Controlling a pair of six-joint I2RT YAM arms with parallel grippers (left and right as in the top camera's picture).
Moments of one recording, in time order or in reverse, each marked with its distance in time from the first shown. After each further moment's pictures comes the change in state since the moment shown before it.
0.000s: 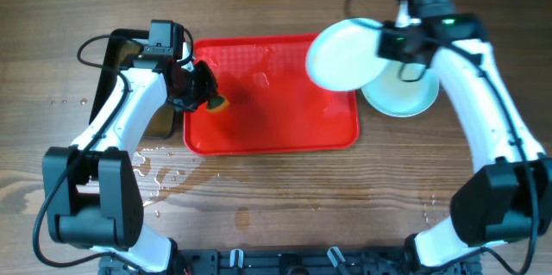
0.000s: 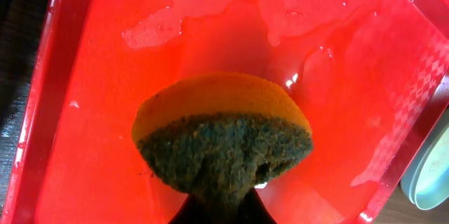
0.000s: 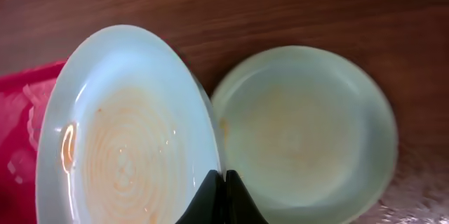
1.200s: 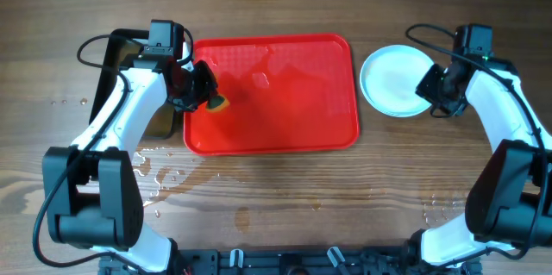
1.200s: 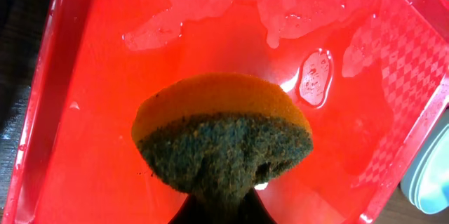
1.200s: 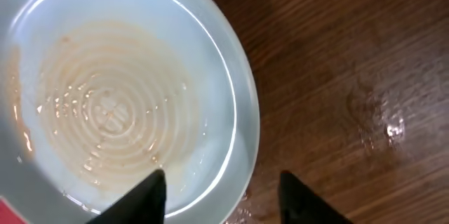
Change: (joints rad) left arm 0.000 0.000 0.000 0.005 -0.002 0.000; right arm -0.261 0.000 -0.346 0.135 -0.005 0.128
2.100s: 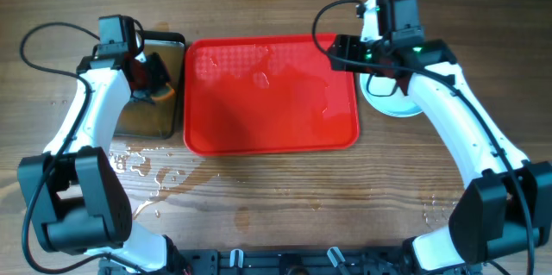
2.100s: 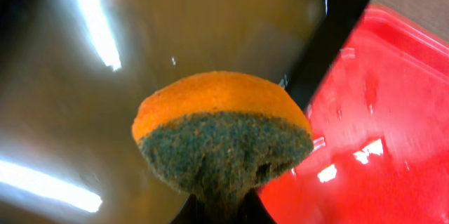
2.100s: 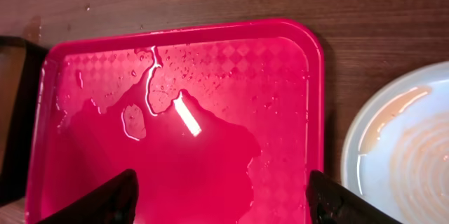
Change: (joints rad) left arm 0.206 -0.005 0.019 0.099 -0.296 0.240; right arm 0.427 -0.065 0.131 0.161 -0.229 -0.130
